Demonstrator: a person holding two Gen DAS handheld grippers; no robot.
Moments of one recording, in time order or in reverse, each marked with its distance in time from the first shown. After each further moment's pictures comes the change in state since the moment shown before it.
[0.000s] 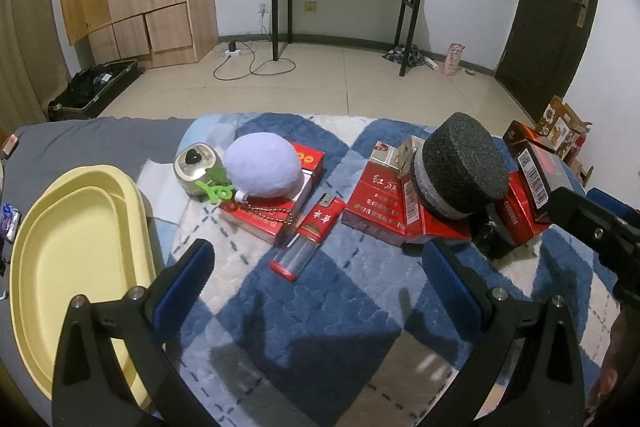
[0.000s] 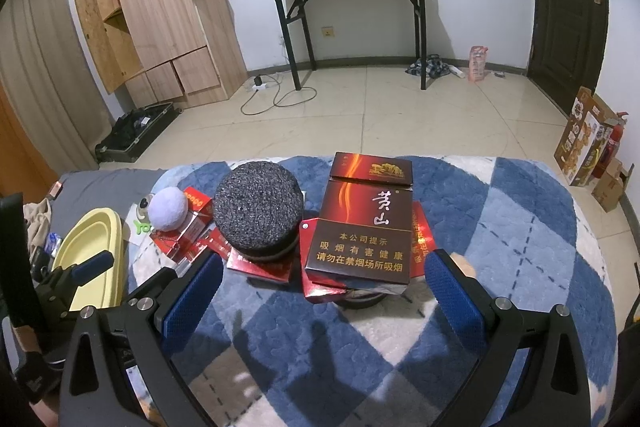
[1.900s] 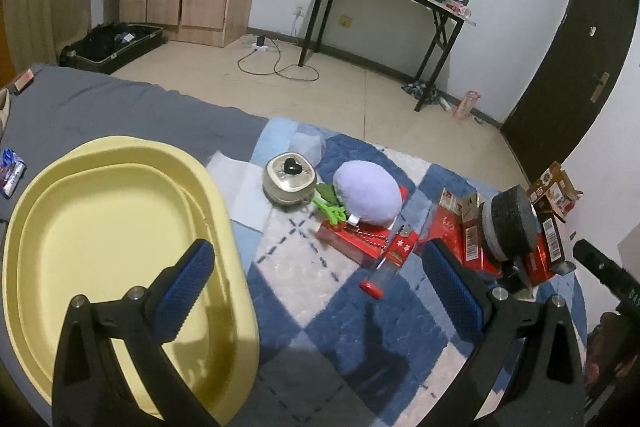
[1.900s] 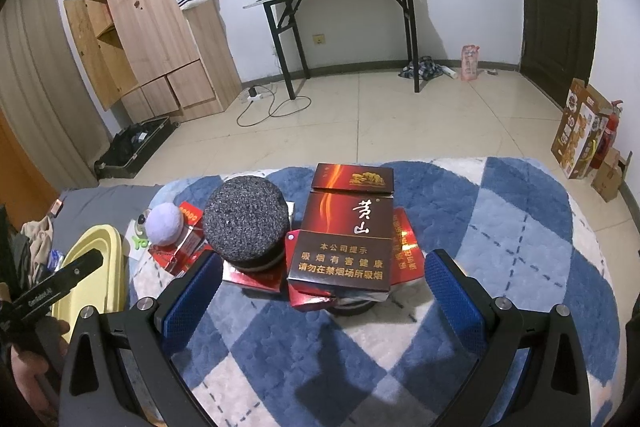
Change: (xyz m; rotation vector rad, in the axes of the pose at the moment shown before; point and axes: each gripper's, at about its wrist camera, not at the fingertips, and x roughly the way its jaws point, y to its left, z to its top) left arm -0.014 0.098 0.004 -0.213 -0.042 -0.060; right arm -0.005 -0.011 0.004 0.068 -0.025 -0.003
